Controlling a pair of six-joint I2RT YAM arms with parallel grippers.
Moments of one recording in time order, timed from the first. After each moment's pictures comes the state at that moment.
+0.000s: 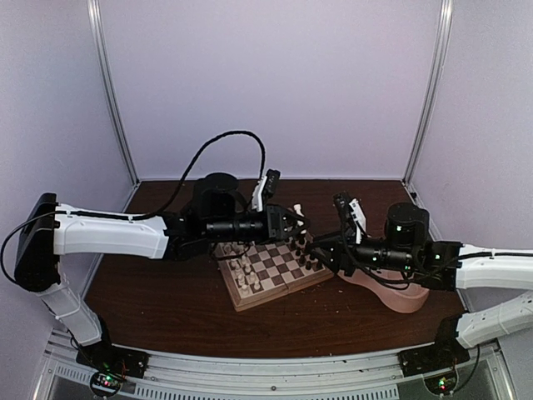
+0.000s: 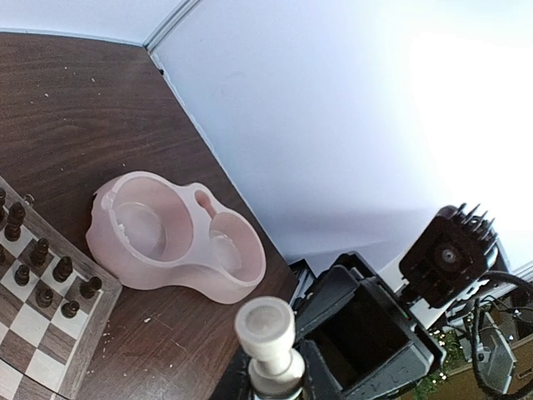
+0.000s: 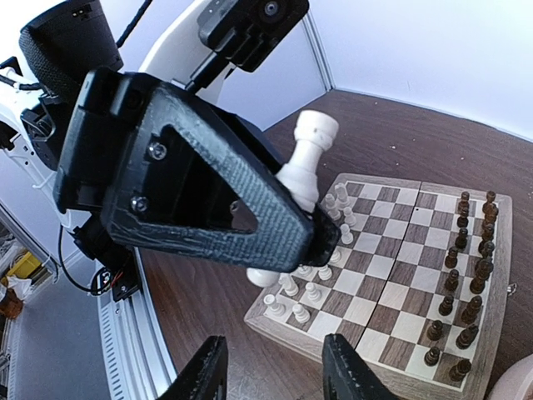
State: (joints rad) left arm -1.02 1.64 1.12 0.36 0.31 -0.85; right arm 0.94 1.06 0.63 0.20 -0.18 0.34
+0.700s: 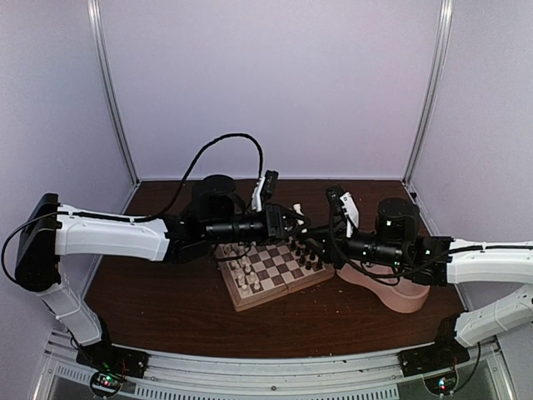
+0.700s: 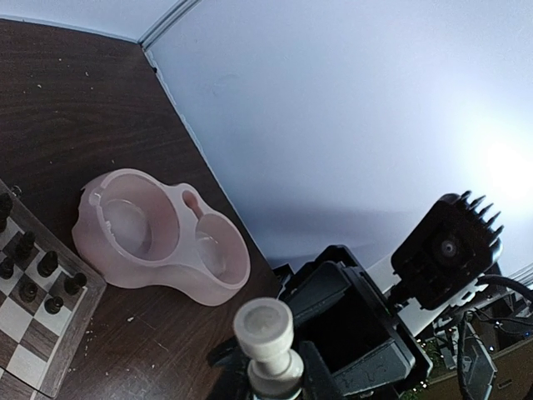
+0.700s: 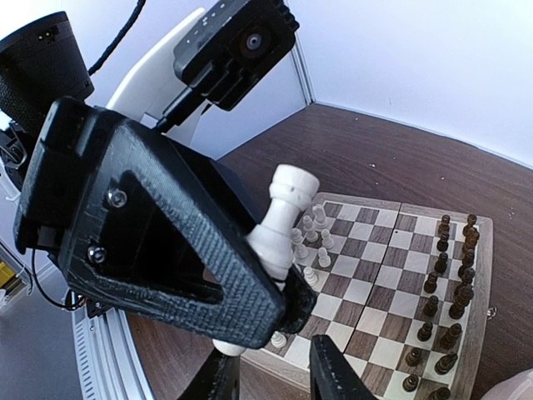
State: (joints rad) left arm -1.02 1.64 1.10 0.43 0.31 -0.93; right arm 0.95 1.14 0.69 0.24 -0.08 0.30
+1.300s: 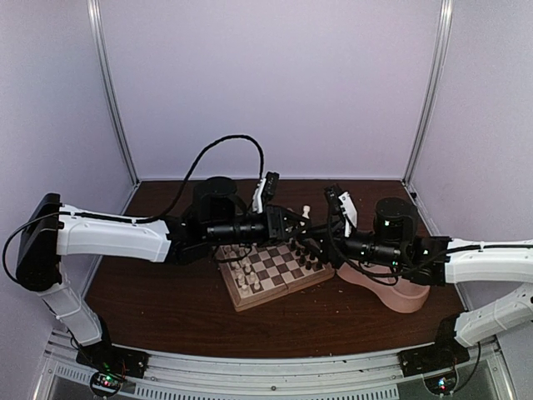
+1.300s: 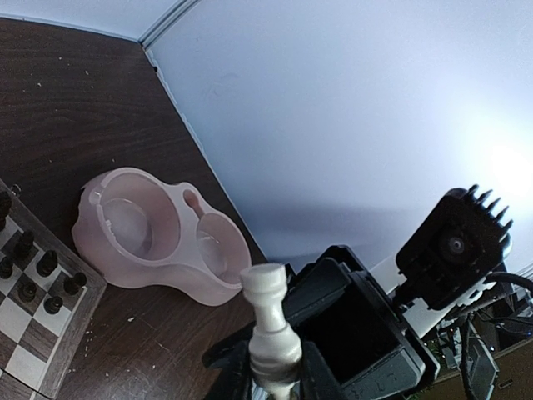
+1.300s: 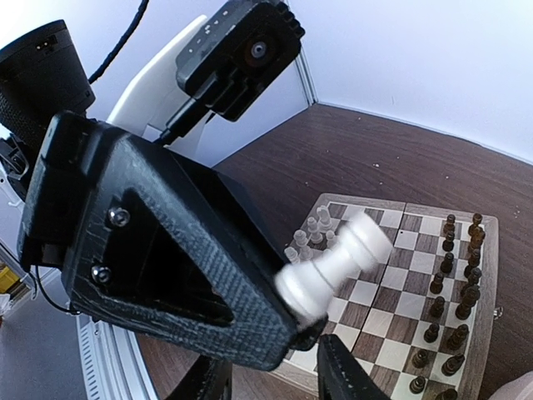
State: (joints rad) left arm -1.03 1.65 1.09 0.44 0.31 -0.93; right arm 0.95 1.16 0.69 0.26 -0.09 0.32
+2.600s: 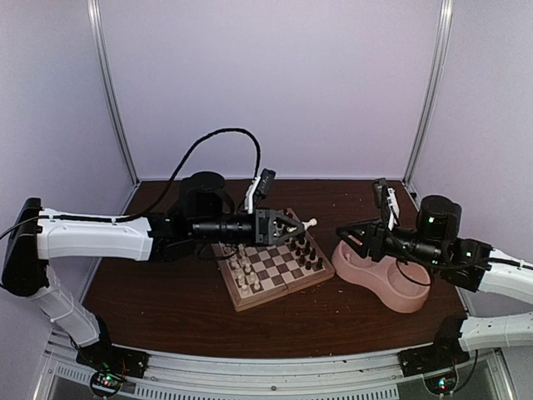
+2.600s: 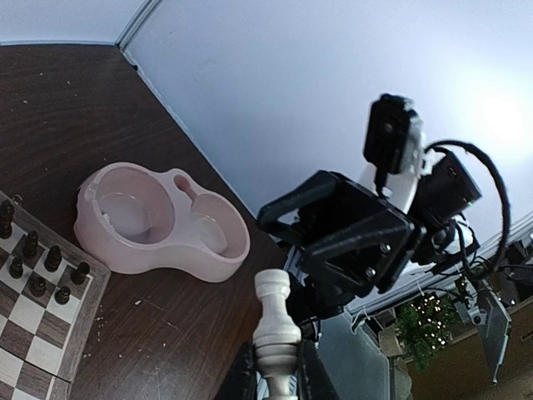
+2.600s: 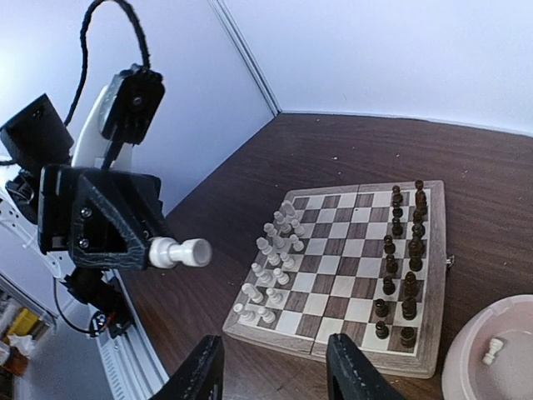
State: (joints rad) left arm -1.02 1.56 1.06 0.33 0.37 -0.80; right arm 0.84 0.82 0.62 -0.01 -0.08 0.43
